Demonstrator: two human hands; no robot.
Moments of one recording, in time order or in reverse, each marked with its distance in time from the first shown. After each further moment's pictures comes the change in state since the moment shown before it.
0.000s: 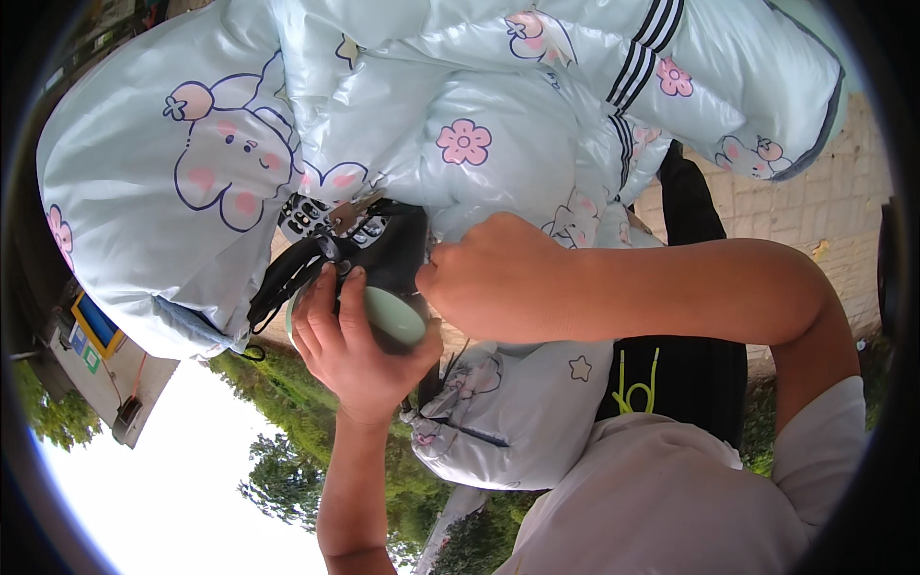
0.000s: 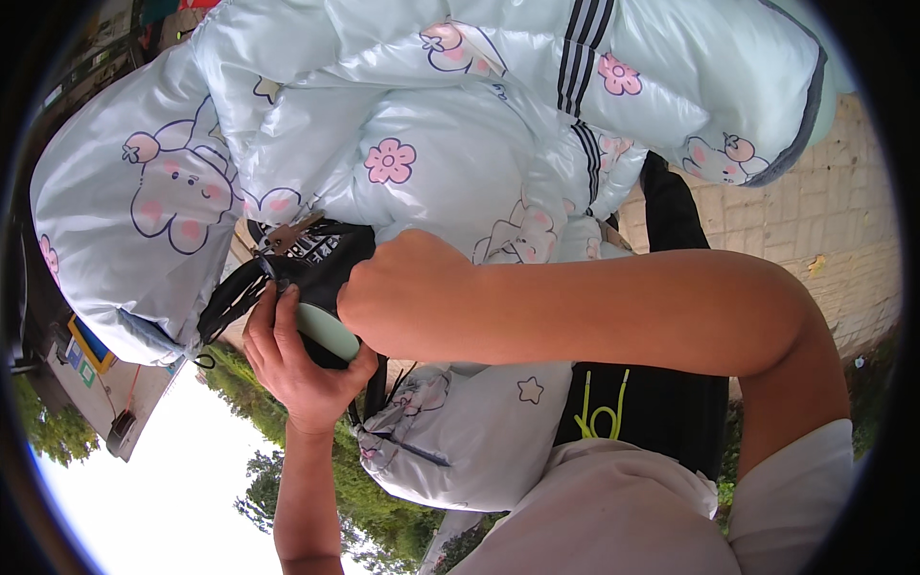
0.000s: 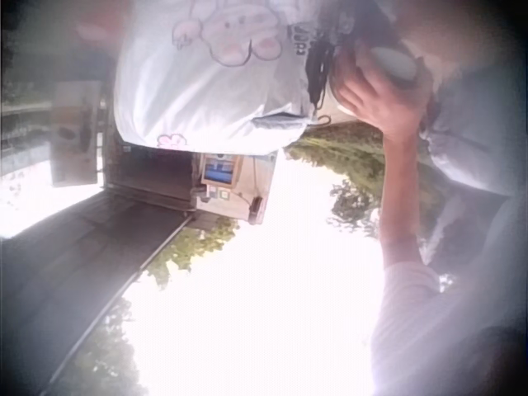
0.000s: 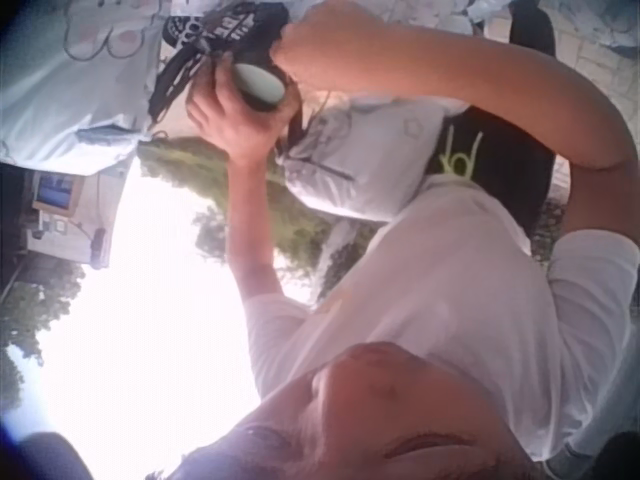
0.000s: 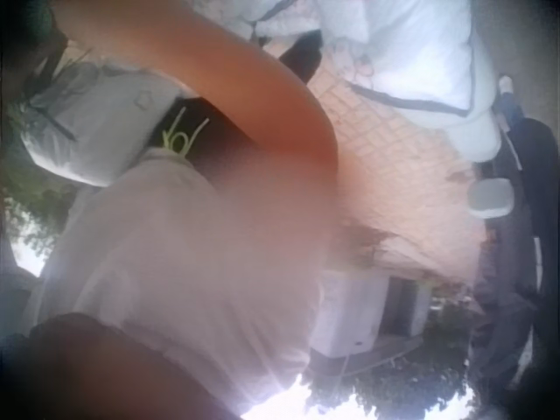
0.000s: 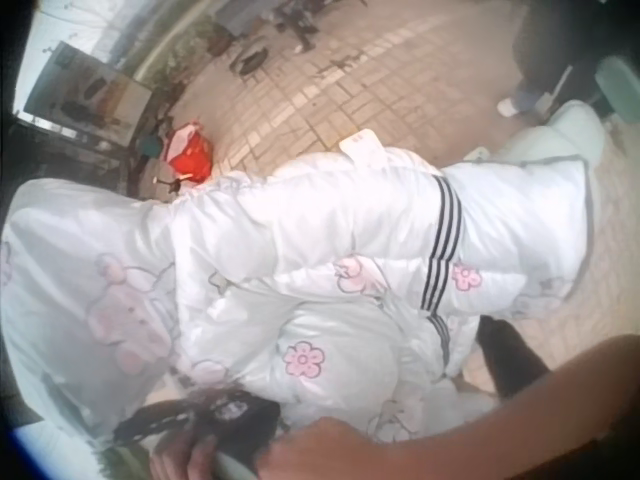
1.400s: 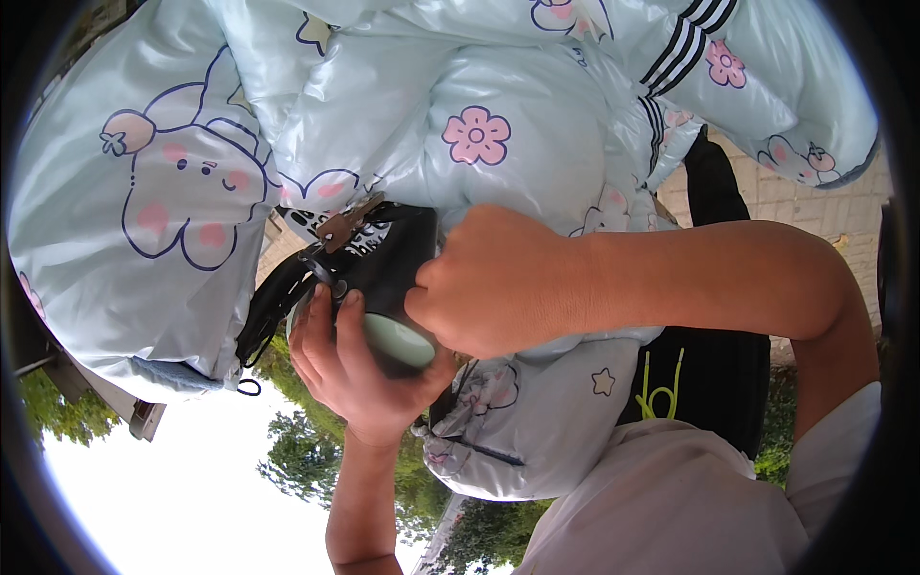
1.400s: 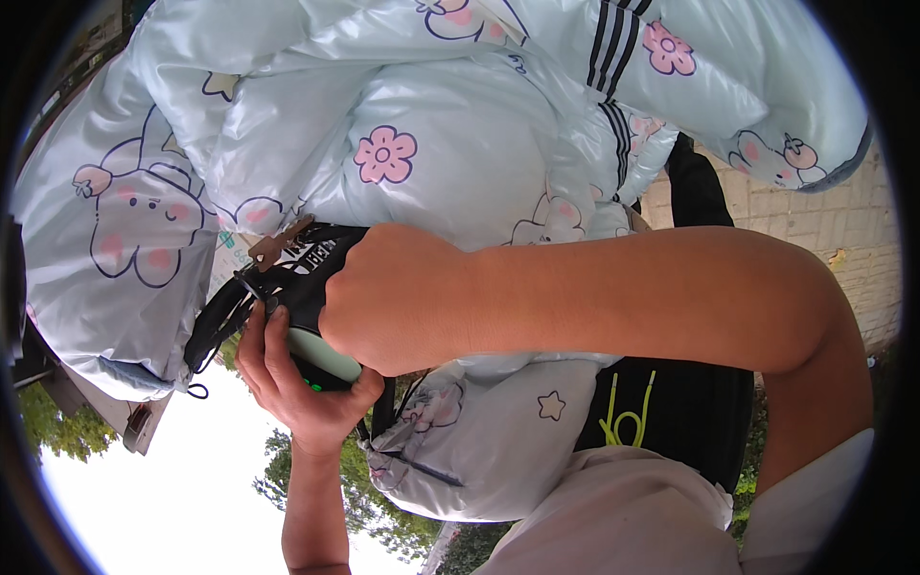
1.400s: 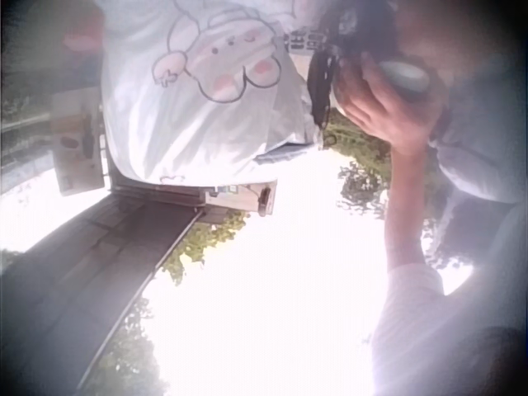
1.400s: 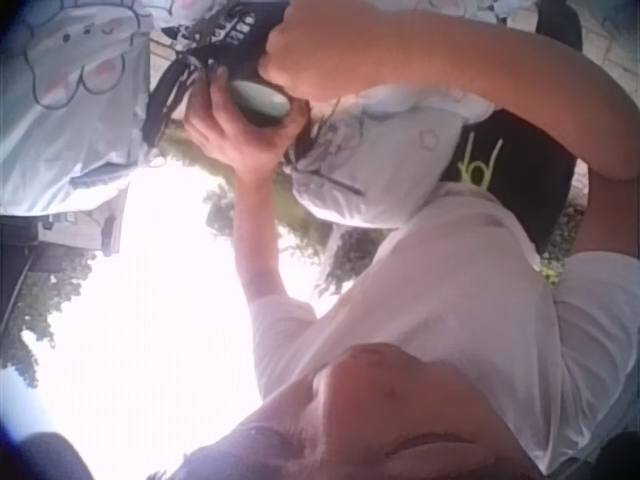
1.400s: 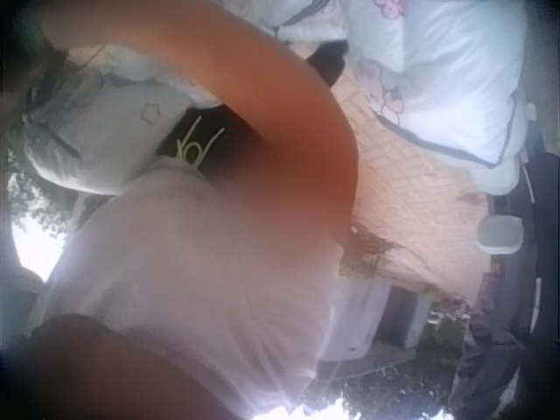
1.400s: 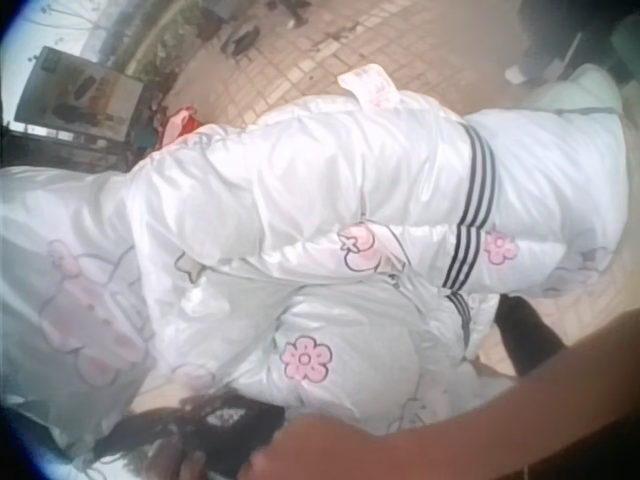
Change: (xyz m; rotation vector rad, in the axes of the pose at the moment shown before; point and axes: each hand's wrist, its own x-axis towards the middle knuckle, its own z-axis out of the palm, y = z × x) left_hand 0.000 -0.002 0.001 0.051 -0.078 0.031; right_hand 0.018 0.025 0.018 0.135 0.112 -0.237
